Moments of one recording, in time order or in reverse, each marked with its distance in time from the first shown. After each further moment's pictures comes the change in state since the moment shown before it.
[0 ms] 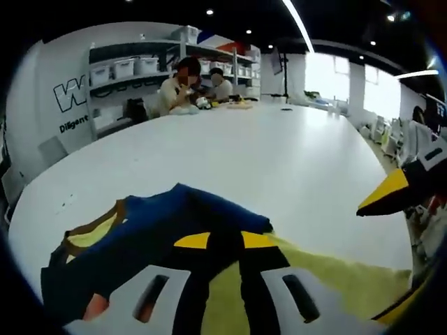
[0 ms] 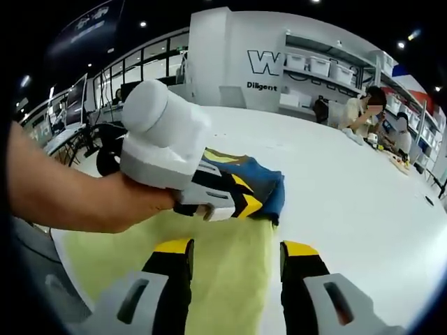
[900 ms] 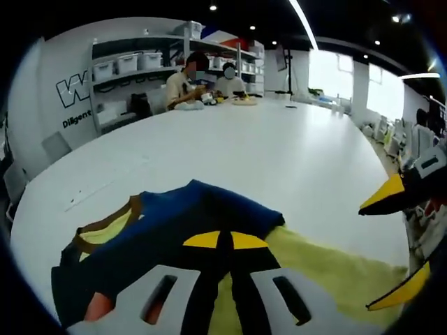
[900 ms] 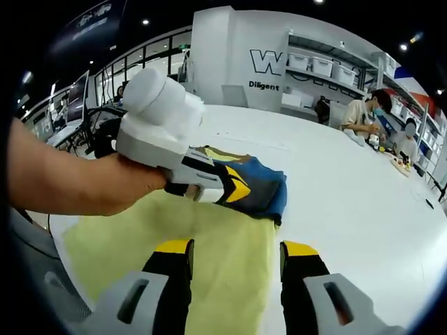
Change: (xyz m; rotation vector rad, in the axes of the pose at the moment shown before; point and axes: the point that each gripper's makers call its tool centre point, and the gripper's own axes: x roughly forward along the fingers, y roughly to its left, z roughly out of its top) left arm -0.021 0.028 0.008 -0.030 0.011 0.036; right arm 0.002 0.004 0.000 -0.018 0.007 0.004
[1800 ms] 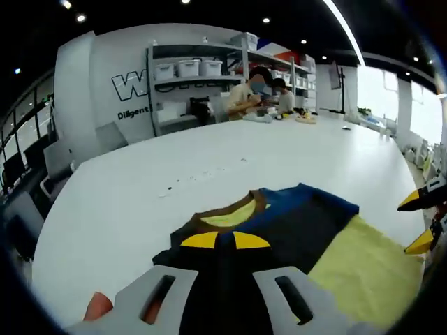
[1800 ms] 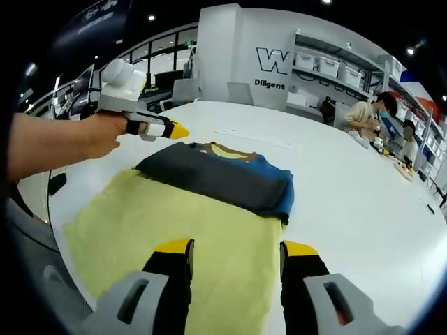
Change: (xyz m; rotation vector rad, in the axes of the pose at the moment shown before) left arm -0.094 0.154 -0.020 -0.129 -0.057 0.304; right arm 0.003 0.008 -0.003 -0.033 0.019 0.019
